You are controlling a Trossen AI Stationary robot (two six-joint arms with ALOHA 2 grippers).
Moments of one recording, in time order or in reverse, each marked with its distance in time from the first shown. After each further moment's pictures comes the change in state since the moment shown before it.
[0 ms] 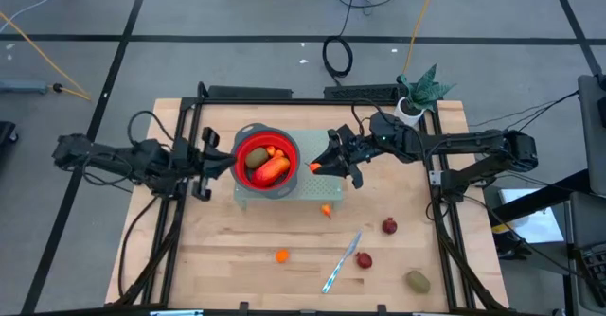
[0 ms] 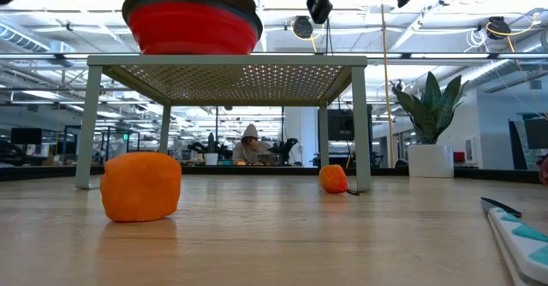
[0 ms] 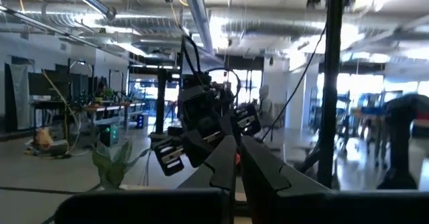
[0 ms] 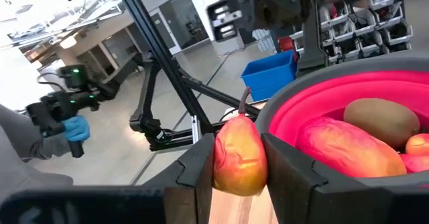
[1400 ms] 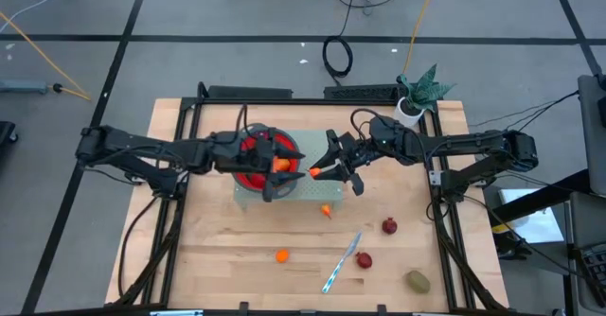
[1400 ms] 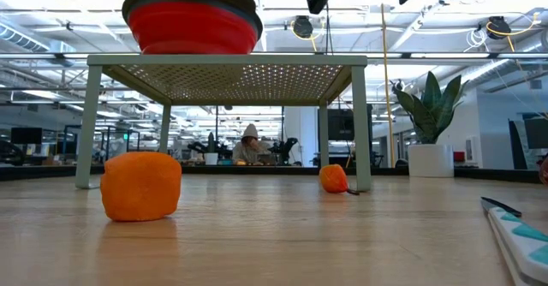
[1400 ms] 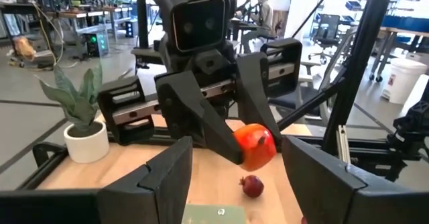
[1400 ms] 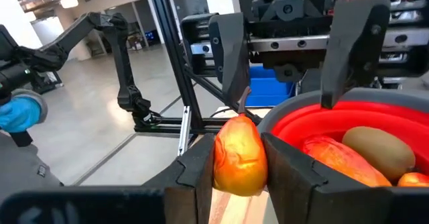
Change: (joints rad) left arm 0.133 0.675 0.536 -0.257 0.159 -0.088; right arm 0.030 0.000 0.000 0.000 0.004 -0.227
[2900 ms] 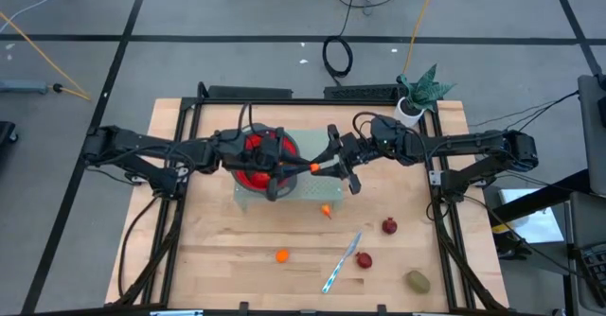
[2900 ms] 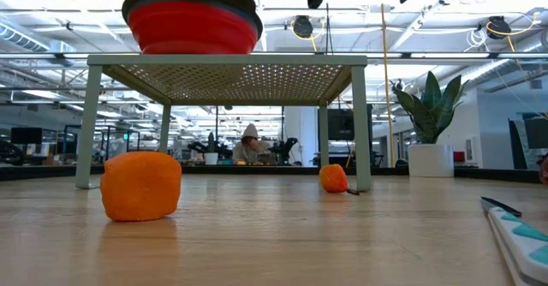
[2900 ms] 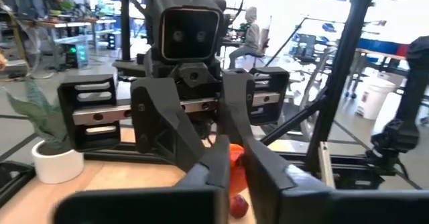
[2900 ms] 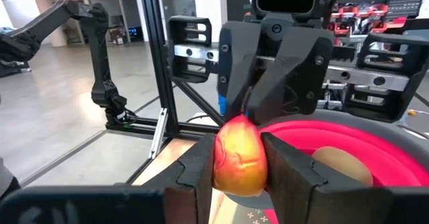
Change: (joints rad) left arm 0.031 0.058 0.000 0.128 0.099 -0.034; right arm -0.001 0.000 -0.001 0.027 0.071 -0.134
